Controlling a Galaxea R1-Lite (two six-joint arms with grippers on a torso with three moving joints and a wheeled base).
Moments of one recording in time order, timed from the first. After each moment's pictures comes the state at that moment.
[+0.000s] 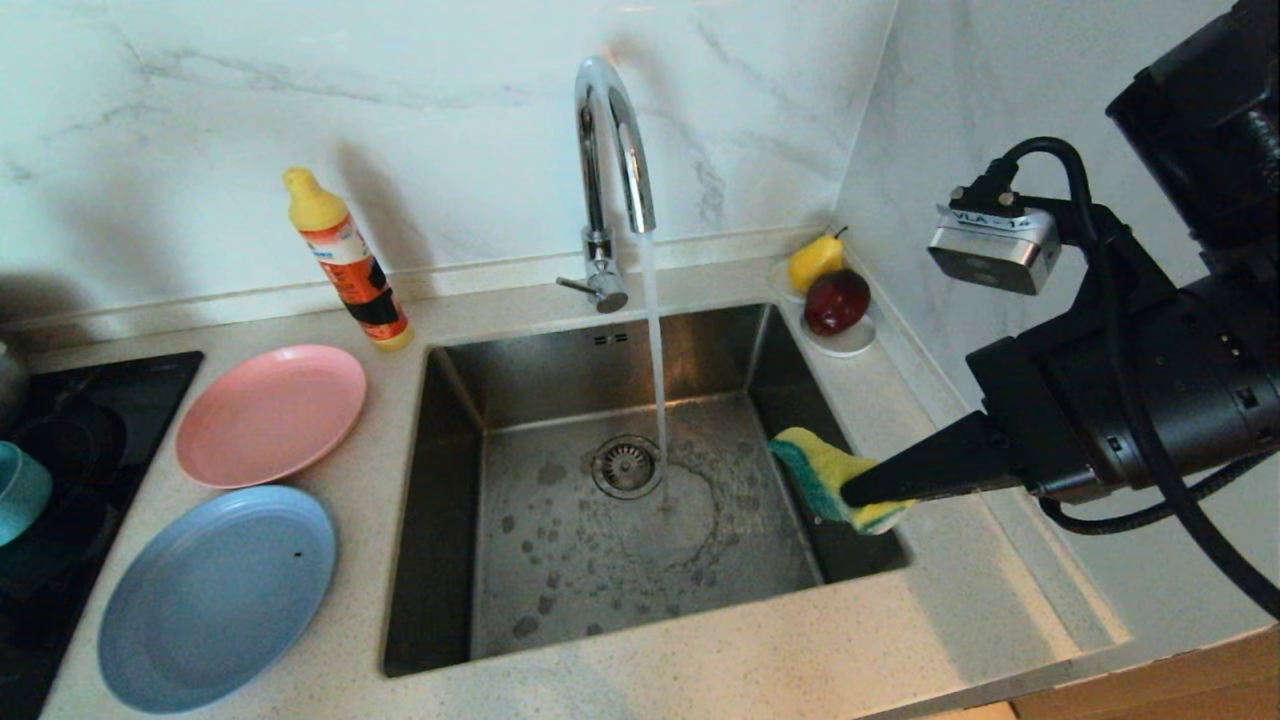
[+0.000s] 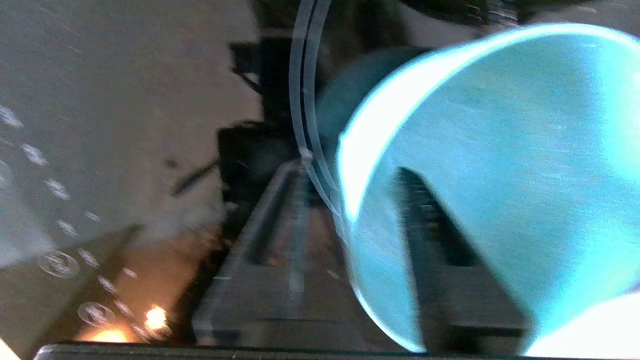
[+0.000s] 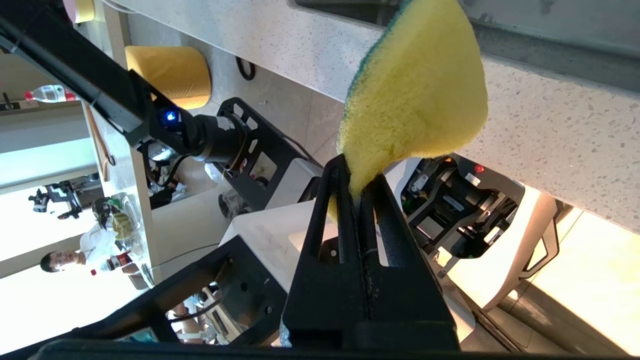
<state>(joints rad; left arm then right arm) 0.94 2.21 -1.74 0.43 -0.20 -0.66 0.69 1.55 -1.63 0.80 0.40 0.45</state>
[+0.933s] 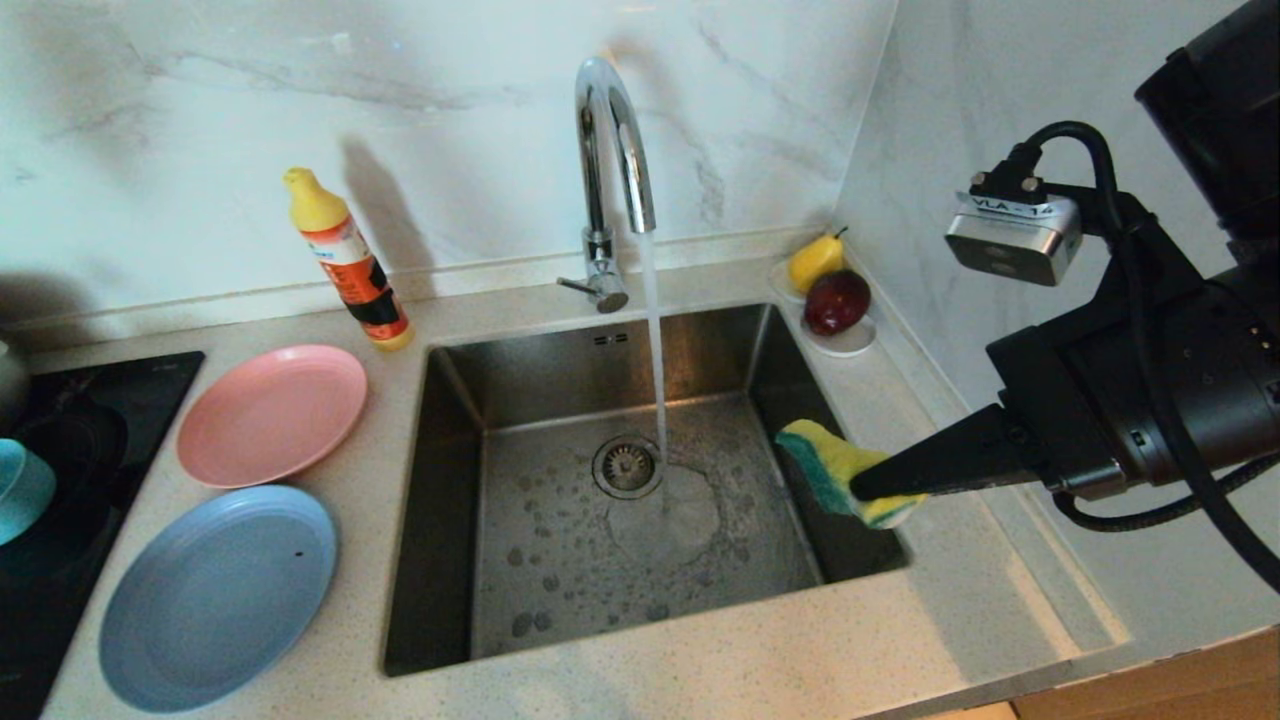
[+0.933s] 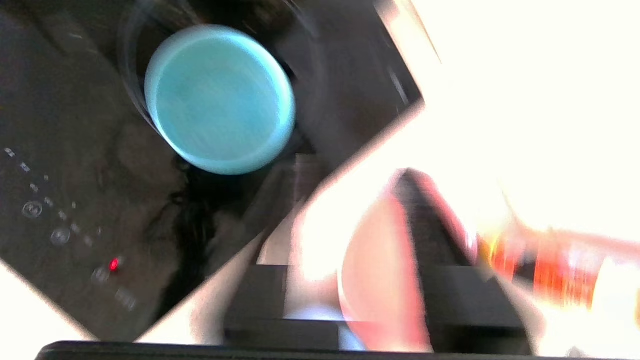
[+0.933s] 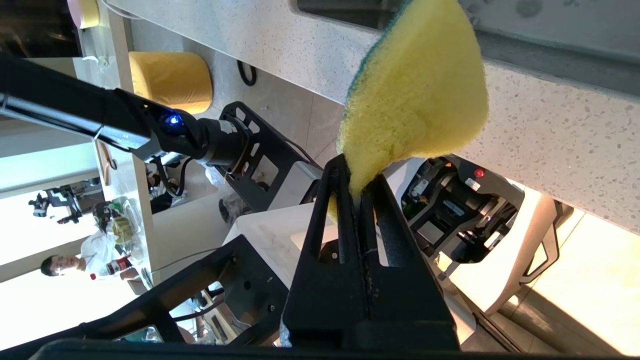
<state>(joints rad) 0.92 1.78 -1.74 0.50 -0.37 -0.56 0.69 1.53 -1.63 0.80 0.40 0.46</state>
